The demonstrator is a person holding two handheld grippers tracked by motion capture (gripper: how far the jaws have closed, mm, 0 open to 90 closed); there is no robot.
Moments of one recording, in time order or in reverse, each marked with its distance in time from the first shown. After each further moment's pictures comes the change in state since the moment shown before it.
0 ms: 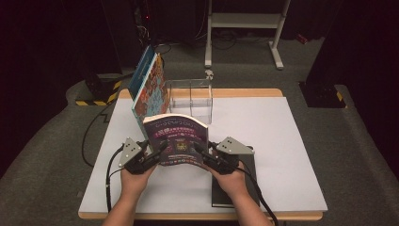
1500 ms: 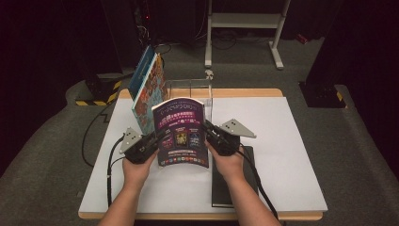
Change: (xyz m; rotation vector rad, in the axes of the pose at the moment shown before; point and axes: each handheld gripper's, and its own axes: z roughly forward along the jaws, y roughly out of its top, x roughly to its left) left arm 0.013 0.010 0.021 0.008 0.016 -0.057; right arm -0.021 0.031 0.015 -0.073 -0.153 0.065
